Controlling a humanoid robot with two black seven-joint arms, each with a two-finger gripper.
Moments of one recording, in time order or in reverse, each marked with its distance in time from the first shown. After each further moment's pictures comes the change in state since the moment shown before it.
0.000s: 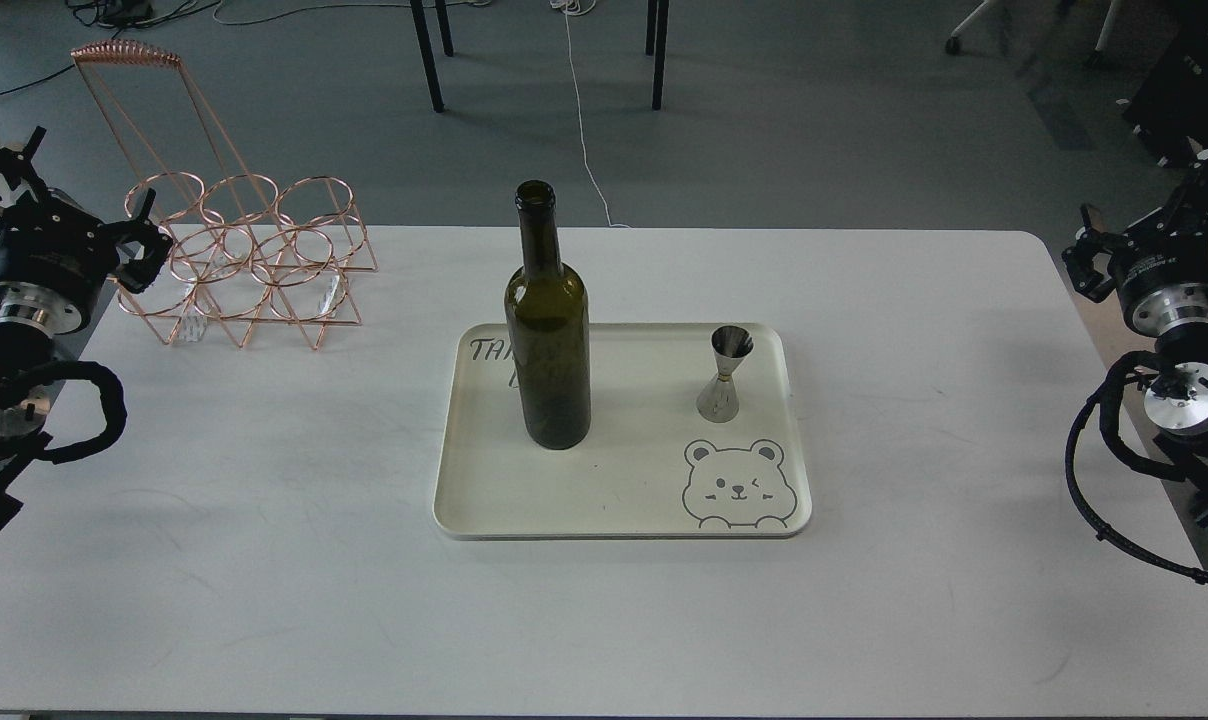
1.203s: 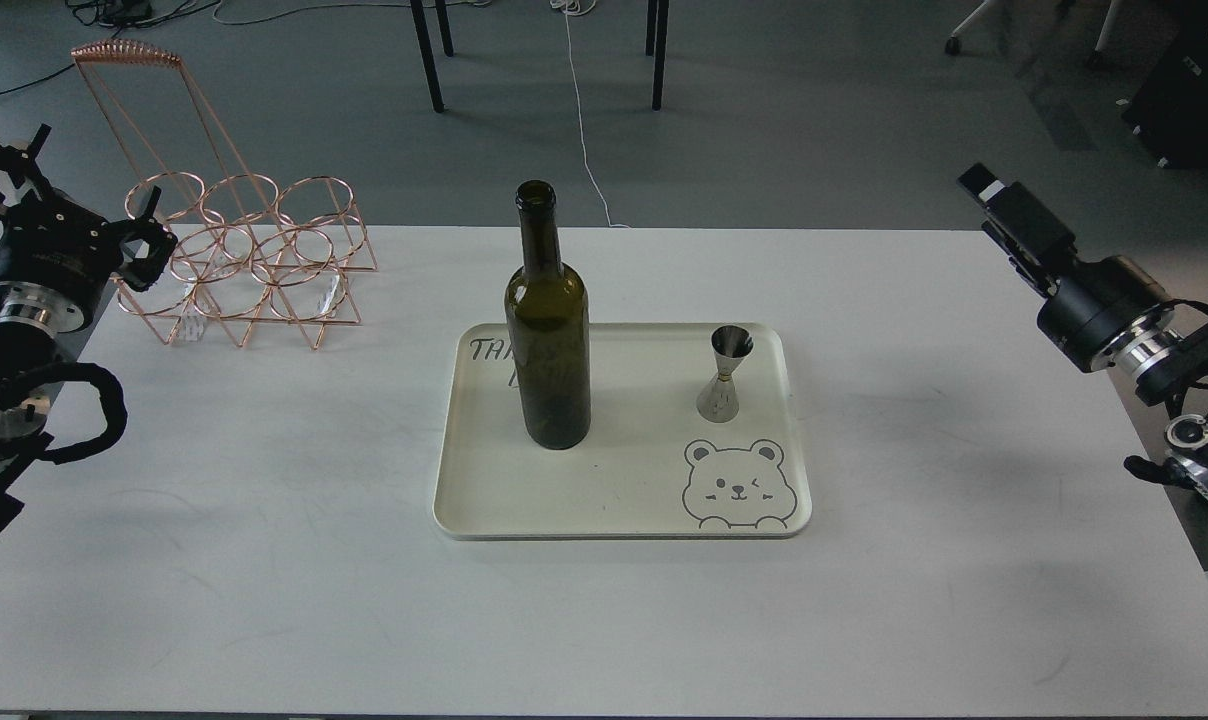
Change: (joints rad) left arm -0.009 0.001 -0.003 -0.006 0.001 -0.017 0.005; right arm -0.018 -0.311 -0.292 0.599 -1.299 -0.432 0.000
